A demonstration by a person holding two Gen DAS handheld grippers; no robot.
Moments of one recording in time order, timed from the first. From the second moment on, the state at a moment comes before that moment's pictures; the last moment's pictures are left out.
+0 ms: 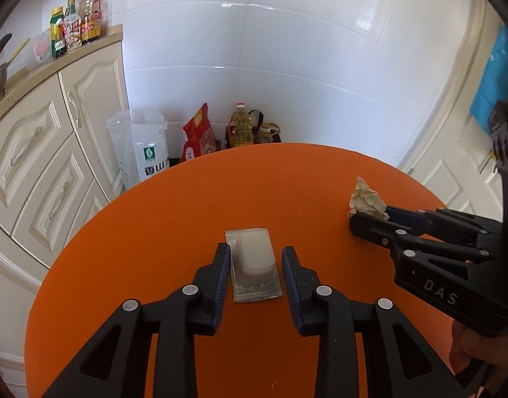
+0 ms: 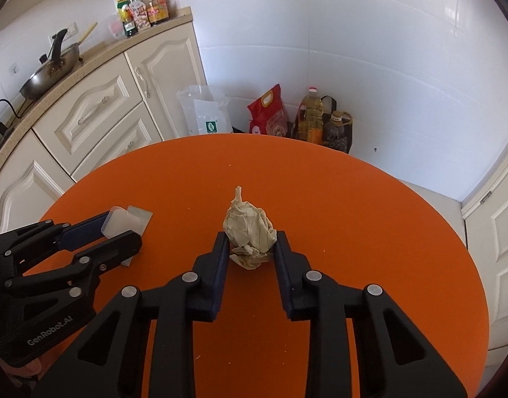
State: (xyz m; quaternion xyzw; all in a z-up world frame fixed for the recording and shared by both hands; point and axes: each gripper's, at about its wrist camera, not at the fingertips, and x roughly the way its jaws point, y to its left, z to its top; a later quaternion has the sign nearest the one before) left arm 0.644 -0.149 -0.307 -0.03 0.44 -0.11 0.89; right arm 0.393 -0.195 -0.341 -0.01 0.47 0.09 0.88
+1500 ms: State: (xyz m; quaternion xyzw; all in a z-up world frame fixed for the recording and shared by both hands) left arm 0.183 -0.152 -0.169 0.00 0.28 -0.20 0.94; right arm 0.130 -0.282 -0.180 0.06 0.33 0.02 0.94
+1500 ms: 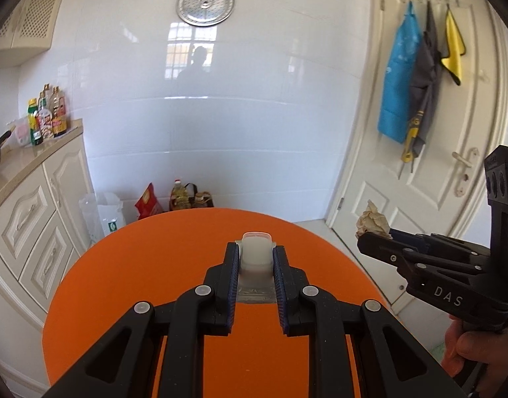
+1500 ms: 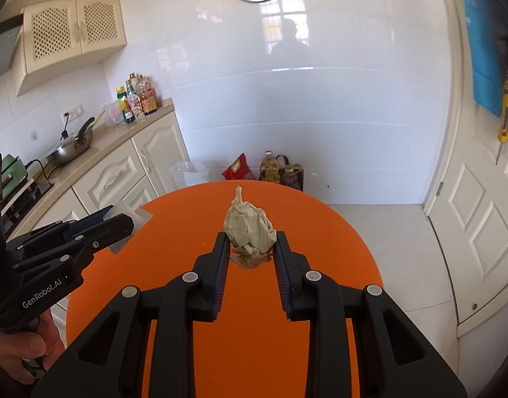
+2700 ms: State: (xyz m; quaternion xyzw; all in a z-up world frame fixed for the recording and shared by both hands) left arm 0.132 -0.448 -0.255 0.13 0.41 -0.46 0.77; right arm -0.079 -0.584 -0.297 0.24 0.38 -0.25 0.86
